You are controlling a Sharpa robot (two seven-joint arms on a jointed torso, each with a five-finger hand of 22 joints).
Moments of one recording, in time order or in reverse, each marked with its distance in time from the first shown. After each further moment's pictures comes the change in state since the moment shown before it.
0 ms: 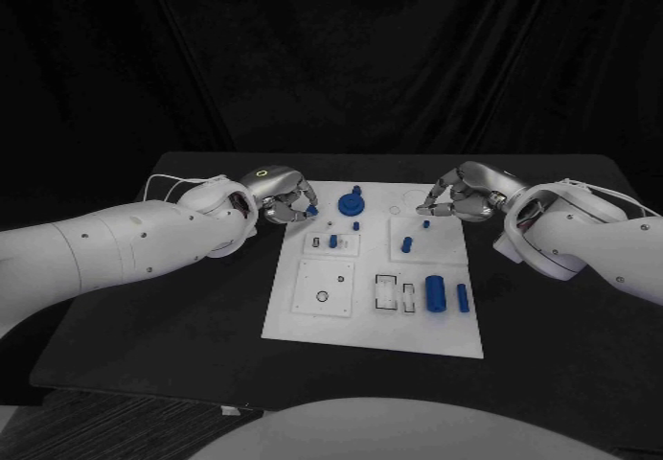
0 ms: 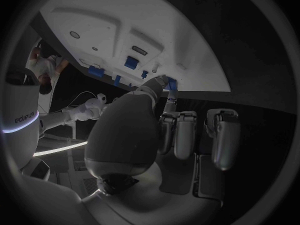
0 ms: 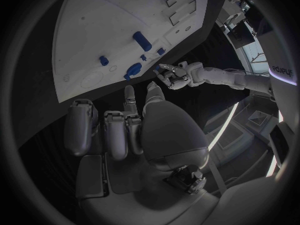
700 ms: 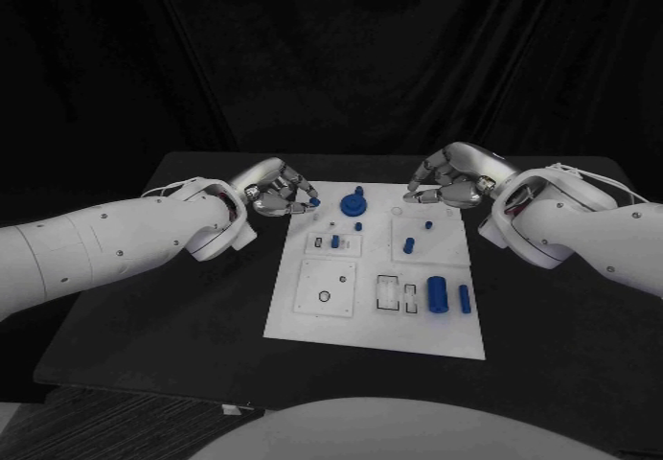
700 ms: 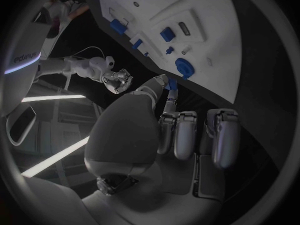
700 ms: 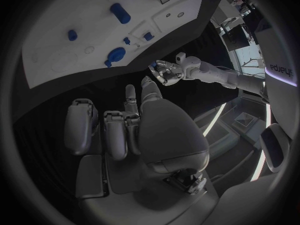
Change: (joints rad) left arm 0.015 -0.096 0.000 0.116 0.520 0.084 0.091; left_hand -0.004 0.004 0.000 0.000 -0.007 0.003 0.000 -0.001 0.000 0.003 0.003 0.000 0.000 0.000 0.000 0.000 0.000 0.000 0.000 0.000 0.000 0.000; right arm 0.045 0.057 0.000 0.016 -0.013 -0.064 0.062; right_hand 0.113 -0.053 0.055 -0.069 -0.016 0.028 -0.011 0.000 0.003 0.000 0.000 0.009 0.017 0.000 0.000 0.000 0.000 0.000 -0.005 -0.006 0.000 0.000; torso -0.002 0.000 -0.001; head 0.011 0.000
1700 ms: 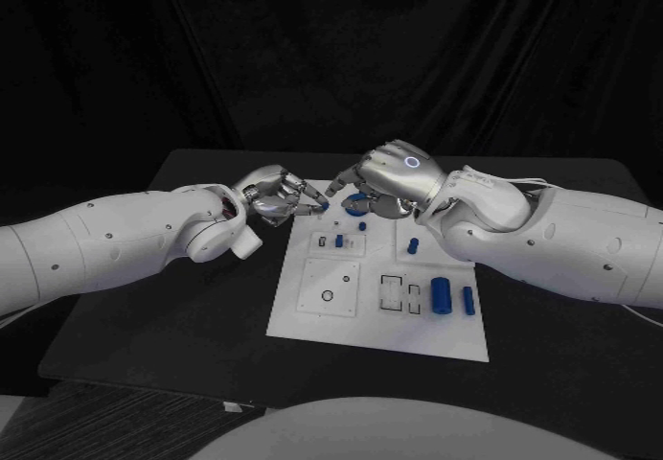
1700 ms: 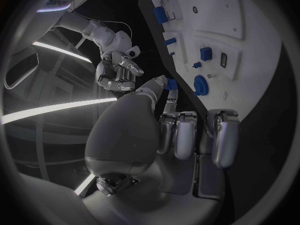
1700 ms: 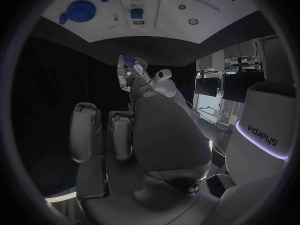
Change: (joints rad) left arm 0.000 -0.033 0.000 0.035 0.339 0.239 0.024; left_hand -0.013 0.013 -0.015 0.015 0.000 0.000 0.000 -0.001 0.000 0.000 0.000 0.000 0.000 0.000 0.000 0.000 0.000 0.000 0.000 0.000 0.000 0.000; right arm -0.021 0.253 0.000 -0.089 -0.552 -0.172 0.133; right_hand 0.152 -0.132 0.330 0.029 -0.096 0.006 -0.077 -0.247 -0.094 -0.015 -0.081 -0.011 -0.033 0.001 -0.089 0.000 0.000 0.000 0.006 -0.066 0.100 0.000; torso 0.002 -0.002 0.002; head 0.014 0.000
